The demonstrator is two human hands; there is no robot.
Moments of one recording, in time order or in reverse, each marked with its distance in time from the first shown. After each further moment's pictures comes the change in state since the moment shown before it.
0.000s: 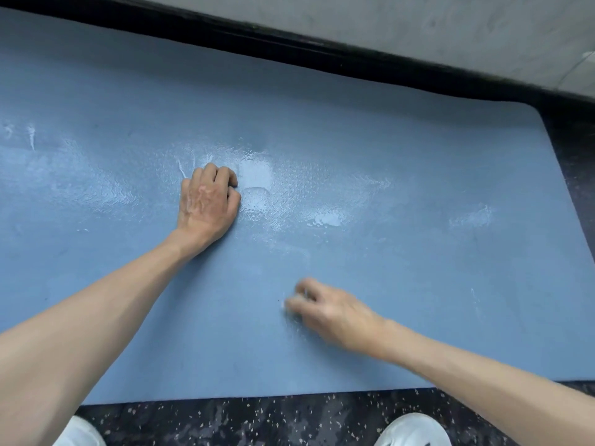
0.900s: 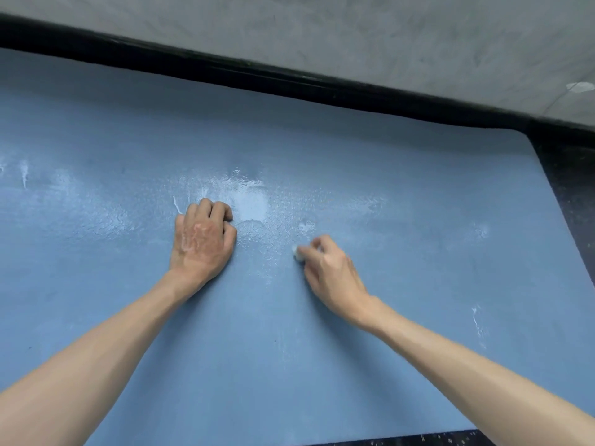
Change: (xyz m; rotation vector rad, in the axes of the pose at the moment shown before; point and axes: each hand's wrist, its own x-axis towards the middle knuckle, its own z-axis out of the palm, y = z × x) left_hand 0.001 -0.004 0.006 0.040 0.058 0.006; right_hand 0.069 0.048 -0.032 -0.019 0.439 0.367
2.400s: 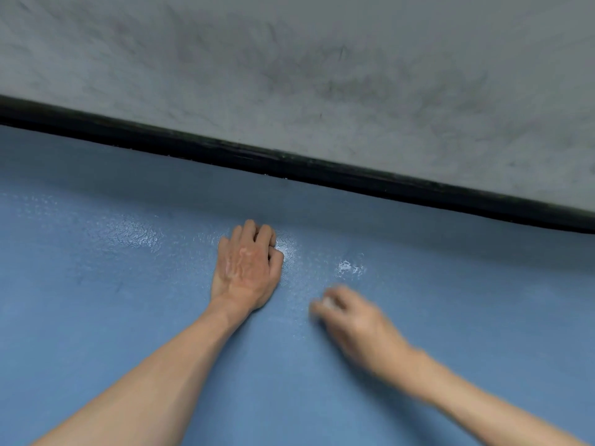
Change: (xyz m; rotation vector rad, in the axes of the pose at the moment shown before) left_hand 0.166 0.010 0.044 0.020 -0.012 -0.097; right_hand 0.162 0.060 -0.010 0.035 -0.252 -0.201
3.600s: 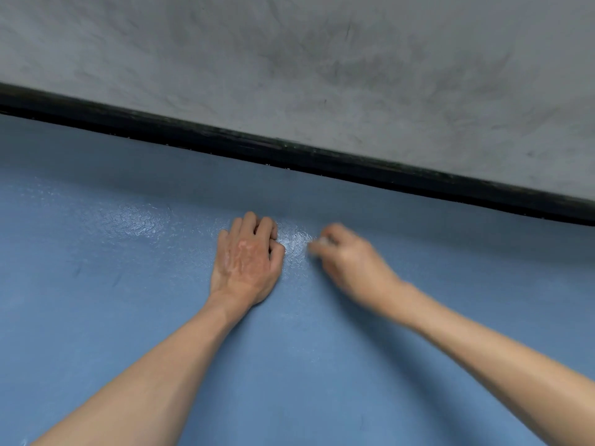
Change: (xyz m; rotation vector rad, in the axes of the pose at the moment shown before) left_hand 0.001 0.001 -0.002 -0.013 -0.018 0.001; right_hand 0.072 0.020 -0.023 -0.178 0.051 -0.109
